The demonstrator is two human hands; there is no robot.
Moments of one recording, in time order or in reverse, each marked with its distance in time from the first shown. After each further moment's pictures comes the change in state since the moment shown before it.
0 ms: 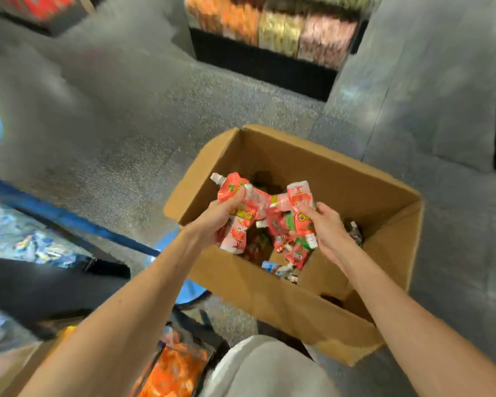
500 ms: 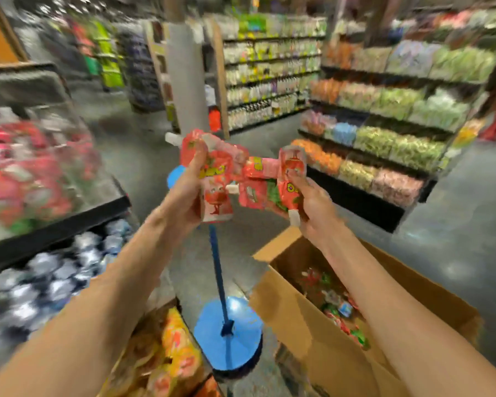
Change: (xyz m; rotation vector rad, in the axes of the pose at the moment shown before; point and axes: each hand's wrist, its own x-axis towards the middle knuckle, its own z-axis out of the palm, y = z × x) left_hand -0.376 0.085 -0.065 -0.328 0.237 0.837; right_hand -0.254 -0.116 0.213 0.205 -0.578 -0.387
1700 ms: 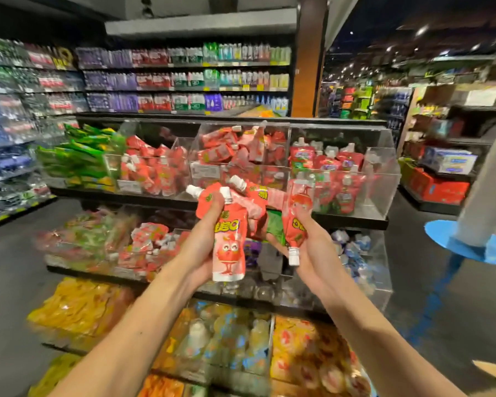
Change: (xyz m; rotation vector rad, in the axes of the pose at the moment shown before) left_hand -0.411 0.099 -0.133 -0.121 0.839 0.377; right_hand -0.259 0.146 0.291 0.154 -0.894 0.495
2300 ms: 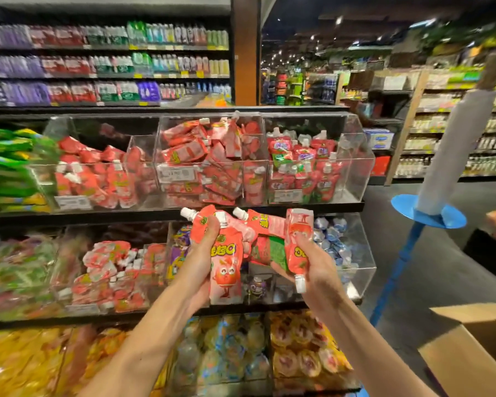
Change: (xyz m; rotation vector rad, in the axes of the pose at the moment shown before) left_hand 0.063 -0.018 -0.069 0.007 -0.056 -0.153; right_hand 0.010 0.059 -0.010 -0.132 0.385 -0.112
